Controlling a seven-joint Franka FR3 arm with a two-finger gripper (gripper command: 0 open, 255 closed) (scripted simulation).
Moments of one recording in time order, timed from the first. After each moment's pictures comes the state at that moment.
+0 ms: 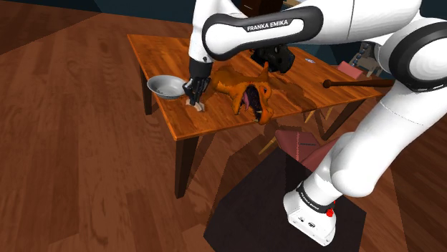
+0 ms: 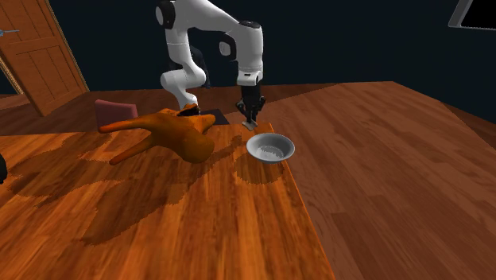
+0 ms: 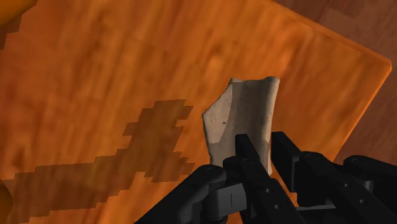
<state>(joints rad) 0.15 0.03 0.19 -1.99 0.02 2.02 0.14</state>
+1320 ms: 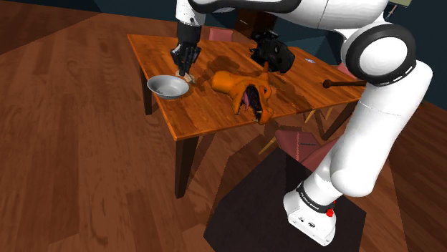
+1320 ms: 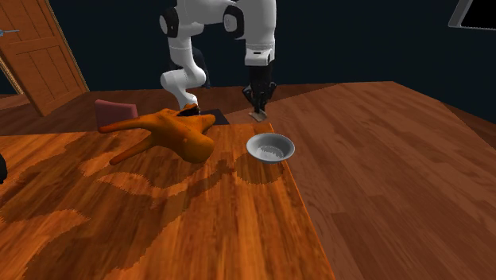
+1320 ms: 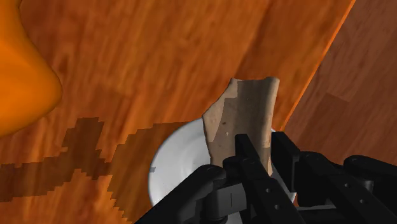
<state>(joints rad) 0.14 0.25 0.17 -1.50 -0.01 1.75 0.12</state>
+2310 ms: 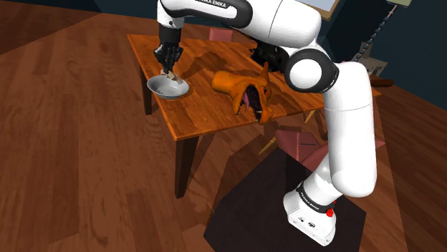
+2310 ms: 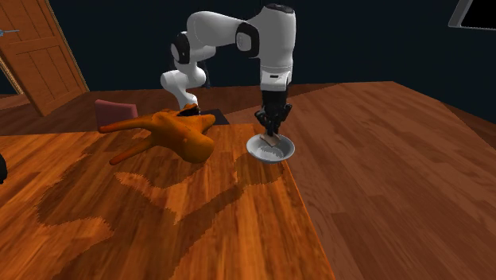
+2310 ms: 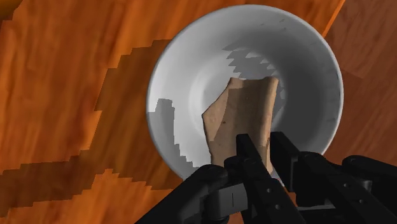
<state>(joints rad) 0.16 0.66 0.15 -0.96 -0.06 1.62 0.10</state>
